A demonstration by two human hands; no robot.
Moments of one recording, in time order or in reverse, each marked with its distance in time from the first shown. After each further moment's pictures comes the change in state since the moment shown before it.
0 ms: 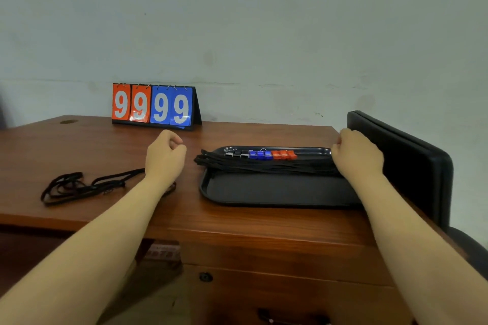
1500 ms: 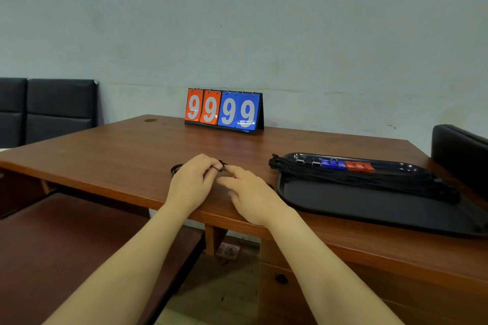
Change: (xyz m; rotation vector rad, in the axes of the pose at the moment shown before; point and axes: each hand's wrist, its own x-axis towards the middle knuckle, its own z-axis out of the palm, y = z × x) left_hand -0.031 -0.067 -0.102 0.402 -0.008 0.403; right_hand -0.130 -0.269 0.024 0.493 -0.487 -0.893
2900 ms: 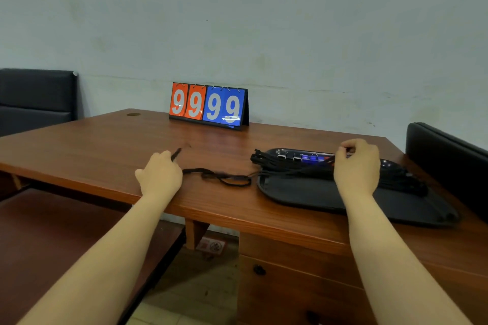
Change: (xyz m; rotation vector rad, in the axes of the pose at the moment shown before) left_hand 0.015 0.002 0.000 0.331 -0.088 -0.610; right_hand -0.083 0.126 -0.085 0.143 0.915 0.830
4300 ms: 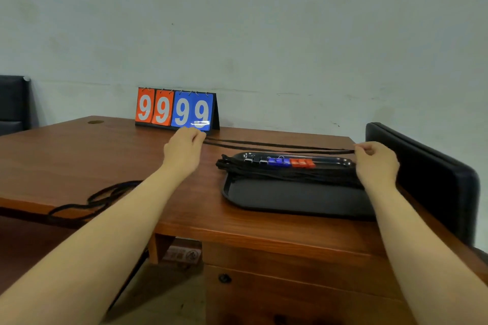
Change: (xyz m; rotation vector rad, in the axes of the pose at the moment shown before) left_hand 0.003 0.110 0.003 -0.483 -0.093 0.334; right_hand 0.054 0.050 -0.070 0.019 0.047 0.140
